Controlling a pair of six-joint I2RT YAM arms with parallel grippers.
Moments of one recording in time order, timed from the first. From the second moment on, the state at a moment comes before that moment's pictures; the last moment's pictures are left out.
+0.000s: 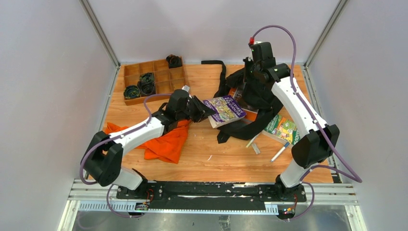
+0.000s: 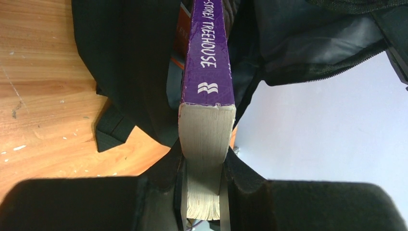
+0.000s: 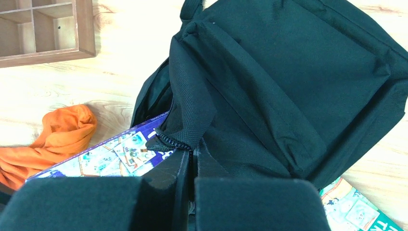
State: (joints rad) left arm -0.63 1.43 0.88 0.08 0.23 -1.24; right arm 0.37 1.65 1.74 -0.76 0.09 0.23
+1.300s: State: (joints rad) left arm -0.73 1.87 1.23 0.29 0.04 -1.38; right arm 0.37 1.65 1.75 -0.76 -0.03 0.22
